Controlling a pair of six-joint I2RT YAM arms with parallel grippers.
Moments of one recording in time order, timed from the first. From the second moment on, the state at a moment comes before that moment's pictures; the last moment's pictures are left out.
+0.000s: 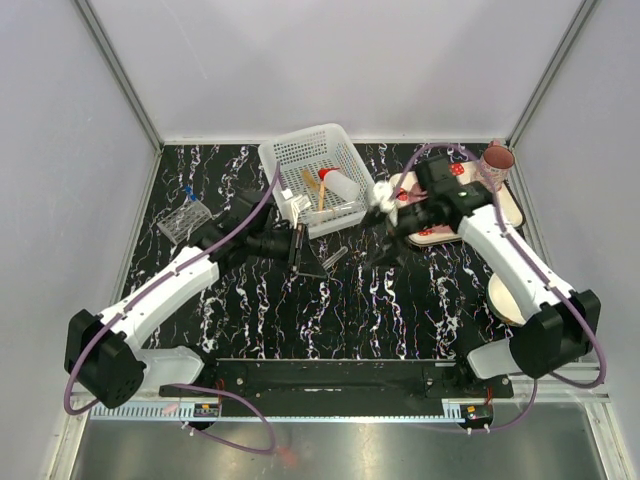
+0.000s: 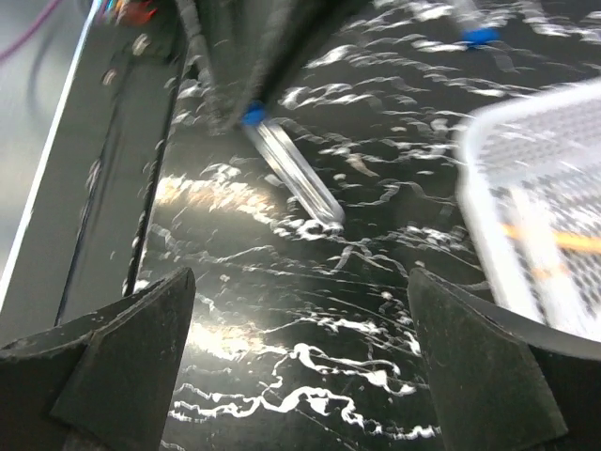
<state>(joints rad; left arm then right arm) -0.59 1.23 1.01 -0.46 0.72 -0.52 0.34 1.41 1.35 -0.88 -1.07 -0.89</state>
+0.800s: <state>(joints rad) -0.66 1.27 0.94 -0.42 0.85 -0.52 0.66 1.47 1.35 -1.06 -0.81 -1.16</state>
